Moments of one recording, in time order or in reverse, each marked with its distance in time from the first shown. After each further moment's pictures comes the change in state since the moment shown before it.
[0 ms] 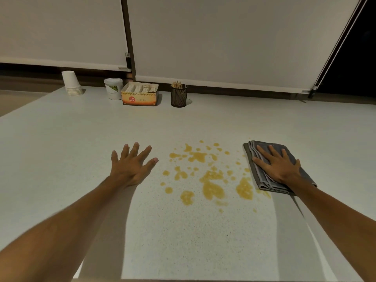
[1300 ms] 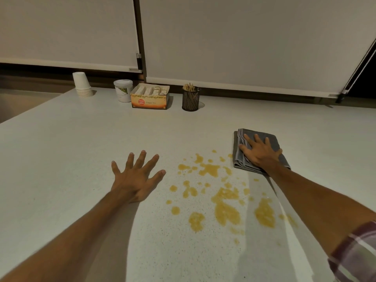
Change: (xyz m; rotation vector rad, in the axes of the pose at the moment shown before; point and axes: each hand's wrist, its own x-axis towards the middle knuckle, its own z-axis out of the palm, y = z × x) left_hand 0.003 0.001 0.007 -0.030 -0.014 -0.034; right_hand 0.100 -0.105 -0.001 0.055 0.036 -0.064
